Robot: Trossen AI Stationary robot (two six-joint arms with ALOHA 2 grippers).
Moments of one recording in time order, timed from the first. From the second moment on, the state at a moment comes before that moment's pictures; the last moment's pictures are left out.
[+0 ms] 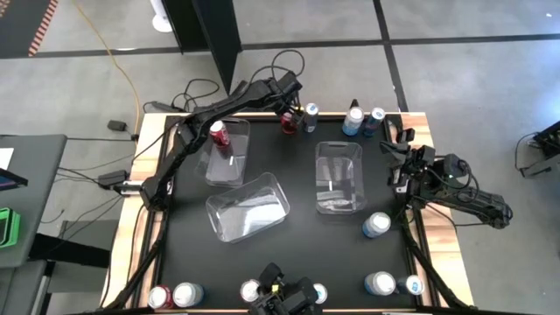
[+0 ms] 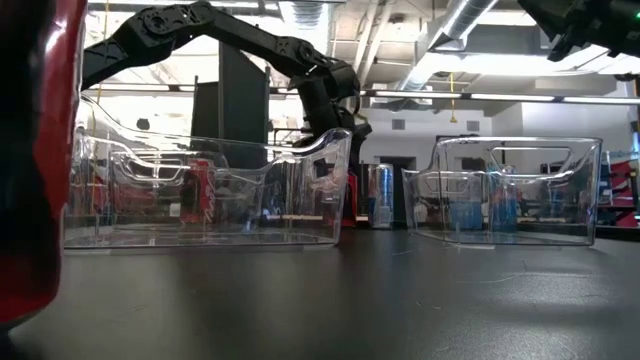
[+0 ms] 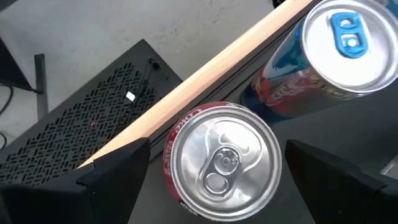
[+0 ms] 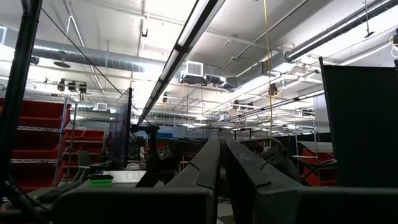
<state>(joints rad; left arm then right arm) 0.57 2.36 2.30 -0.90 -0.15 -0.24 -0.33 0.01 0.14 0.44 -0.01 -0.02</state>
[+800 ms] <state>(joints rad) 0.56 2.39 2.30 -0.89 -0.15 -0.26 -0.33 0.01 0.14 0.43 -0.01 -0.03</state>
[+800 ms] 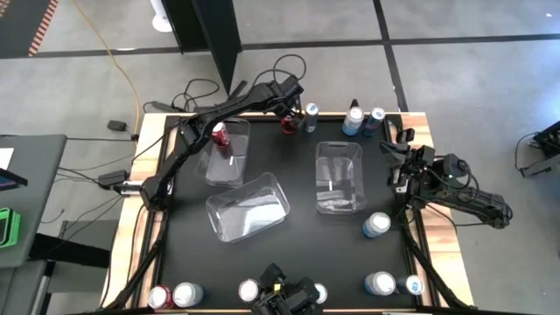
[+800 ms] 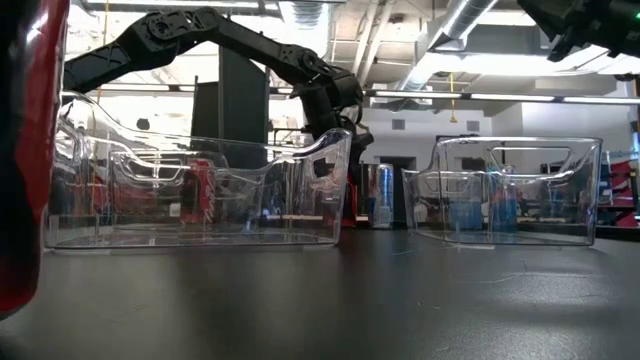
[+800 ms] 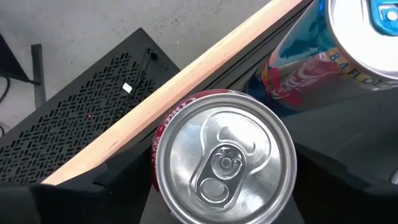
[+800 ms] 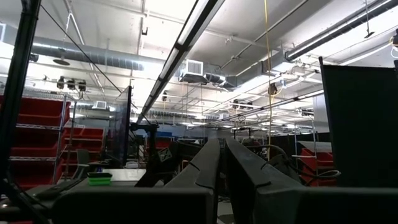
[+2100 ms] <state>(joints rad) 0.47 2.37 2.35 -1.07 -0.11 -0.25 -0.33 0.01 0.14 0.43 -0.01 -0.03</state>
